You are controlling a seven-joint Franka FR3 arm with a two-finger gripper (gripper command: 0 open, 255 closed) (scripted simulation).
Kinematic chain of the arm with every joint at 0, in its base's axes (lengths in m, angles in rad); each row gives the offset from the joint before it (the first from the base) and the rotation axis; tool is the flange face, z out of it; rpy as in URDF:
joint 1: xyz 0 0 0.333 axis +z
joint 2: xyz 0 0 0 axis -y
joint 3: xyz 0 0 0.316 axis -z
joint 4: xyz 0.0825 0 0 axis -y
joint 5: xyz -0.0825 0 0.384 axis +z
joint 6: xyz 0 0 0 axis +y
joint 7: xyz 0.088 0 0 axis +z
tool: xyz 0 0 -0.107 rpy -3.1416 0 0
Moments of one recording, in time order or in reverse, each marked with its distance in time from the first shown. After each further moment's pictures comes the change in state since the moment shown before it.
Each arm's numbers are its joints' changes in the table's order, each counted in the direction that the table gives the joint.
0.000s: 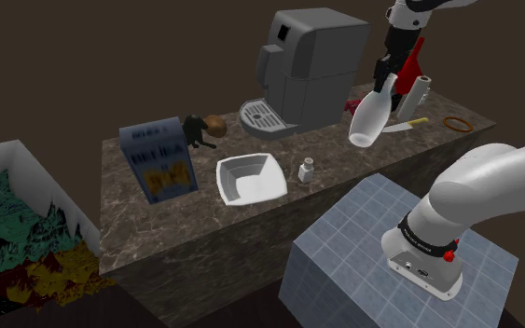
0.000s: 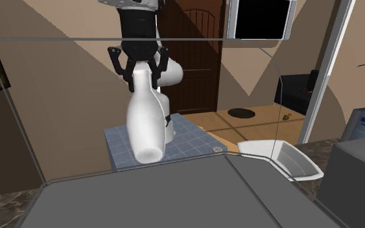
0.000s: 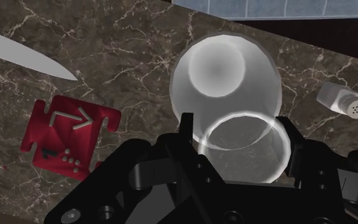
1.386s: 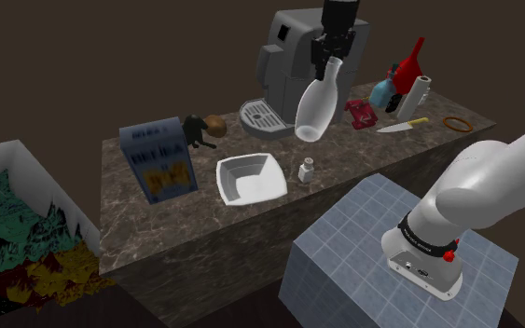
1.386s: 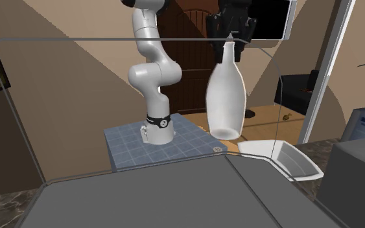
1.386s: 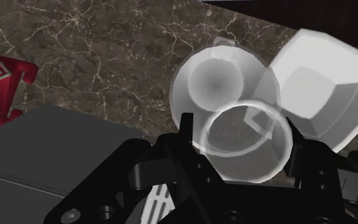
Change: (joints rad) arm 0.154 -0.173 -0.311 0.277 0.189 0.121 -0.376
